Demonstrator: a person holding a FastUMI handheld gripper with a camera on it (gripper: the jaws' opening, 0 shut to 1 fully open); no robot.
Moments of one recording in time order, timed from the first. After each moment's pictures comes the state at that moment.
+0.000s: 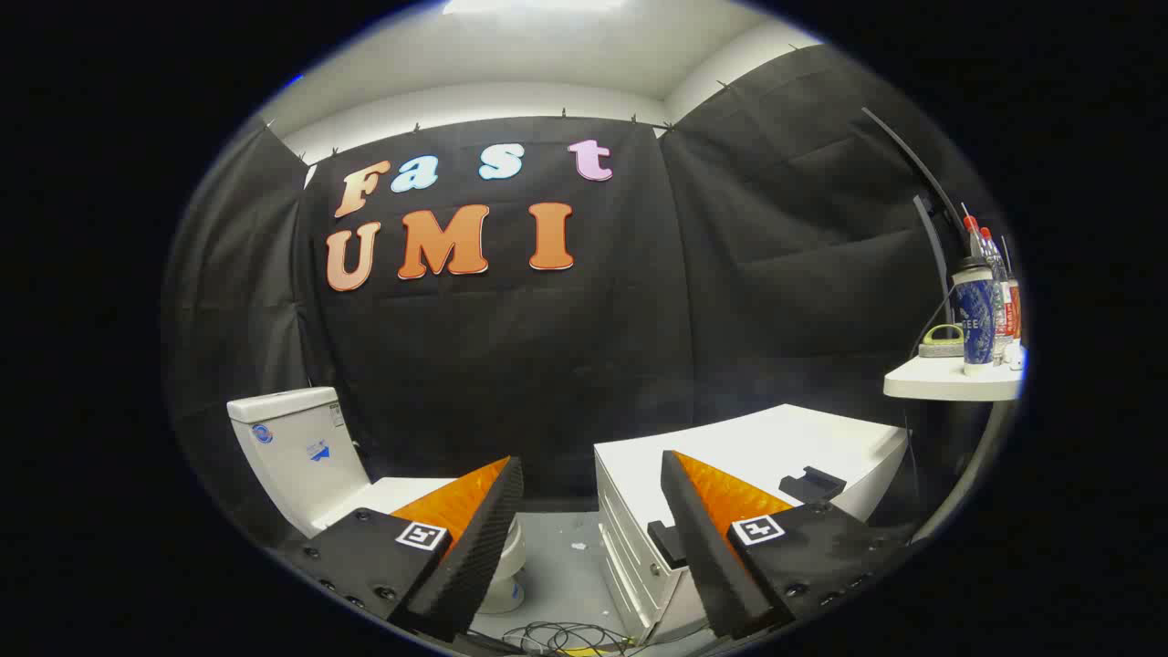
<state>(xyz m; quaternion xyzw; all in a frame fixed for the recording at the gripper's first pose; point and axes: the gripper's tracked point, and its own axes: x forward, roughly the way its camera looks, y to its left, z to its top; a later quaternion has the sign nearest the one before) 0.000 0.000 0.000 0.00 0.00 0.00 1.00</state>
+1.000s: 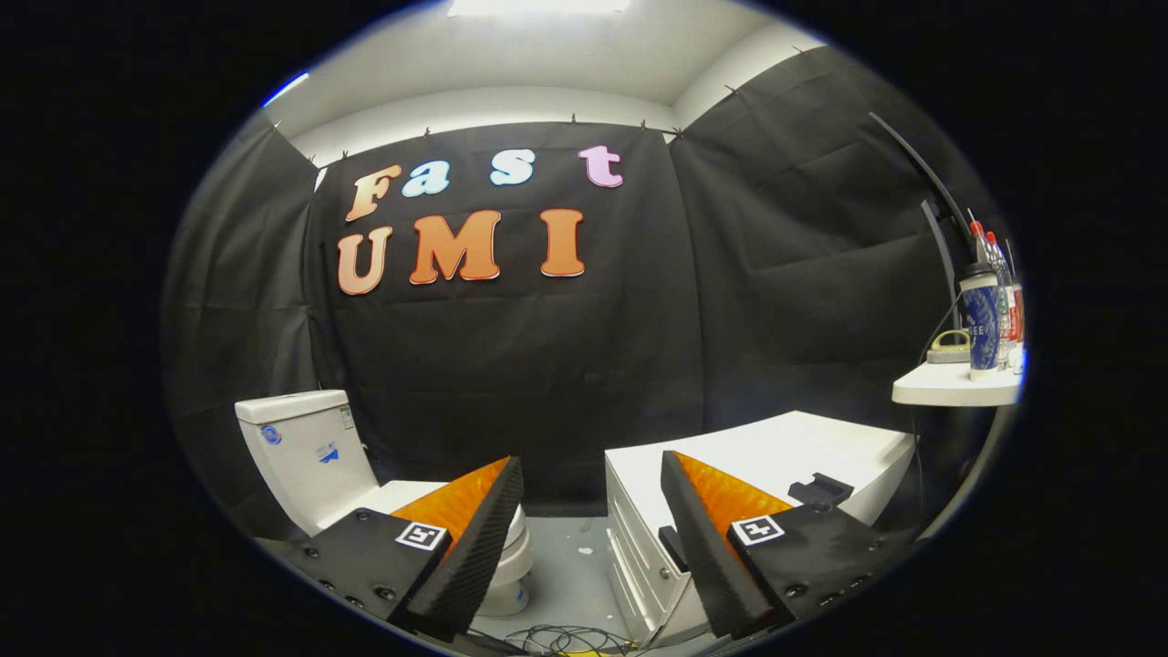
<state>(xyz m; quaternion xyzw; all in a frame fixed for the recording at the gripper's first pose) -0.004 0.011 0.005 0.01 0.00 0.02 1.00</state>
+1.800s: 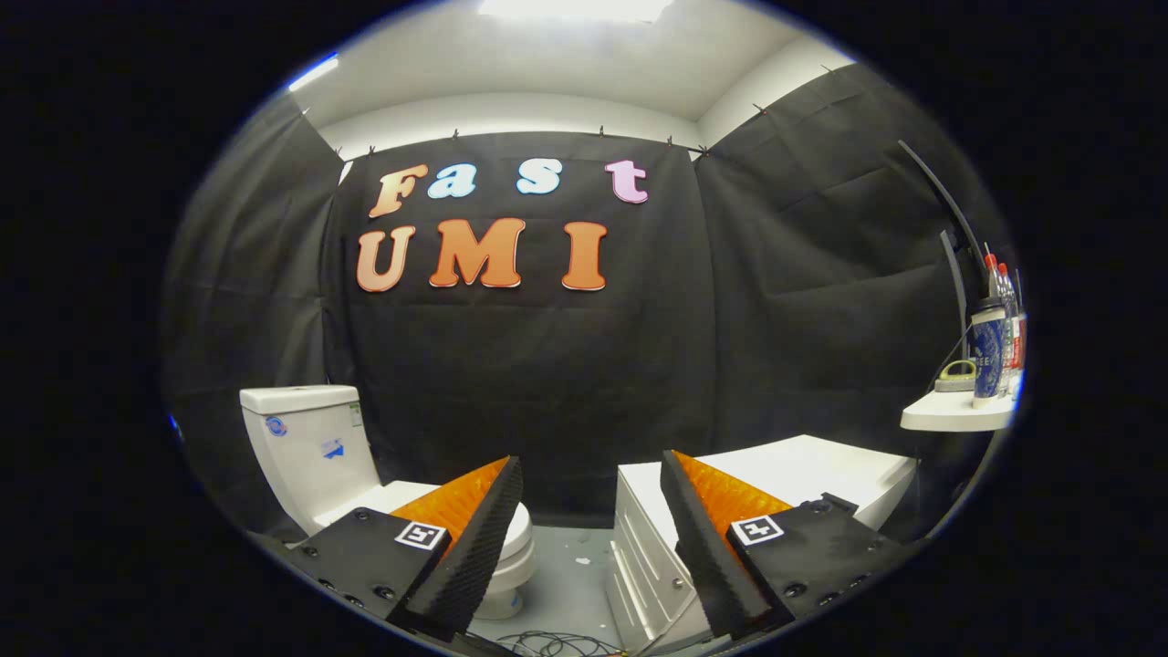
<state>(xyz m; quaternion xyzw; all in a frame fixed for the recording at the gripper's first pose) -0.013 0.046 0.023 -0.02 -0.03 0.05 1.00</state>
